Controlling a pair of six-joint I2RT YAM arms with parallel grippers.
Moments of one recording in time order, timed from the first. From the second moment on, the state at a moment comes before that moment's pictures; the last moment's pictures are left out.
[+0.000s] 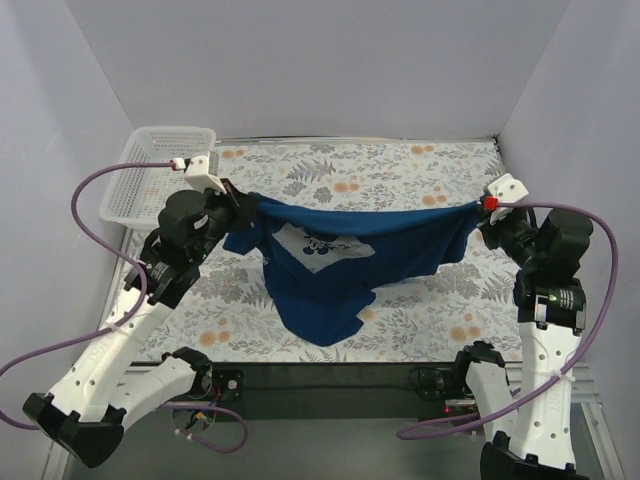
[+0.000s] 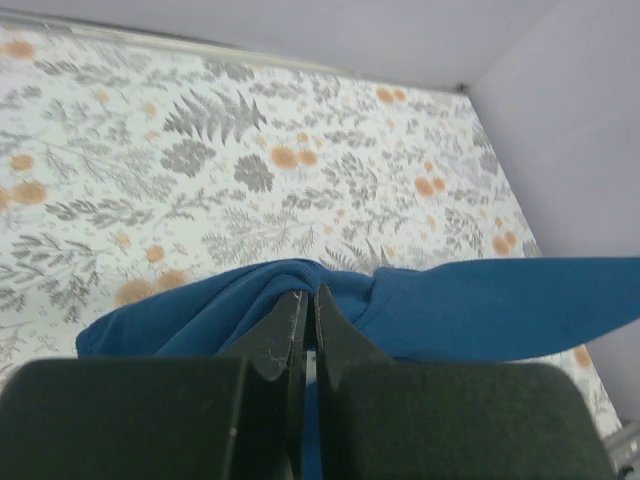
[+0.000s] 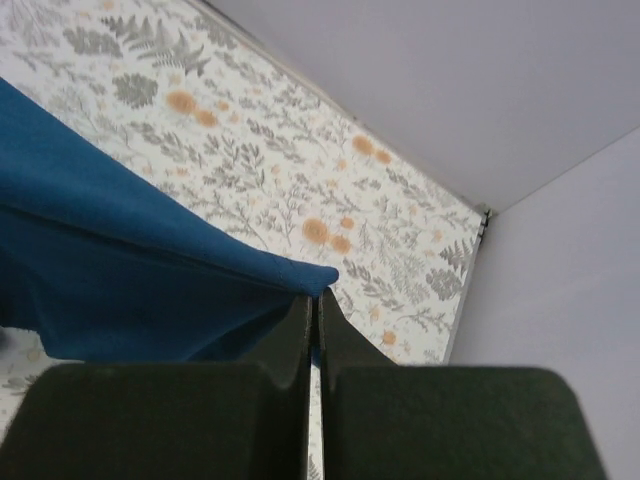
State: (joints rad) left arm -0.51 0.94 1.05 -0.34 -0.09 -0.48; right arm -0.17 0.70 0.97 -0.53 -0.56 -0.55
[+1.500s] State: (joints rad) left arm -0.50 1.57 1.12 -0.05 -0.08 -0.49; right arm -0.17 0.87 0.68 -0.27 -0.67 -0.23
